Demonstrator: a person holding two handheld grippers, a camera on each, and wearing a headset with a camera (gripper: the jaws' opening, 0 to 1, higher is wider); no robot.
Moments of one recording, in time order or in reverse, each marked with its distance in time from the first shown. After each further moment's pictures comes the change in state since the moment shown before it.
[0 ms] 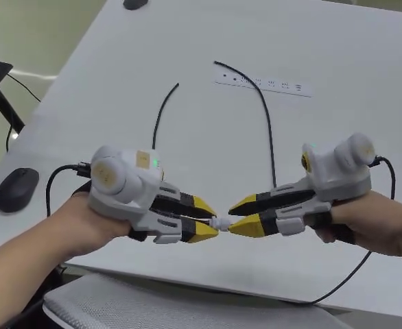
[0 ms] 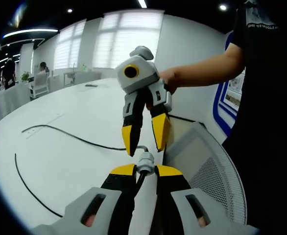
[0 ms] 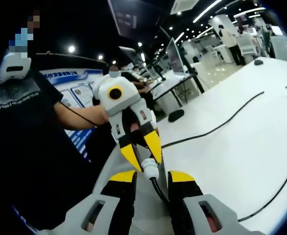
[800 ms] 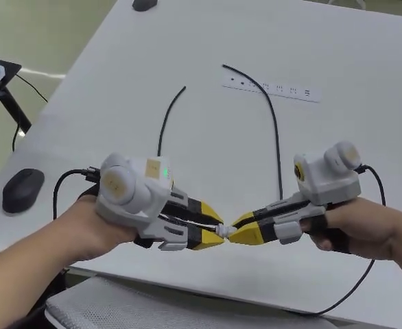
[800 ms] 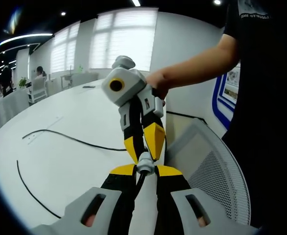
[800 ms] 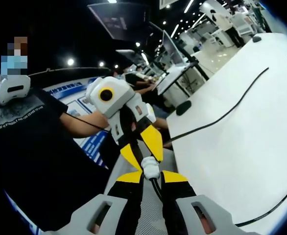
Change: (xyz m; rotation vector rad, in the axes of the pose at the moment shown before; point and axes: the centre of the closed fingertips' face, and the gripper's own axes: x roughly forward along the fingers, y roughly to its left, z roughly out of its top) left arm 0.004 -0.001 0.002 0.049 0.019 -0.005; right arm 0.011 0.008 -0.007 0.137 0.015 0.123
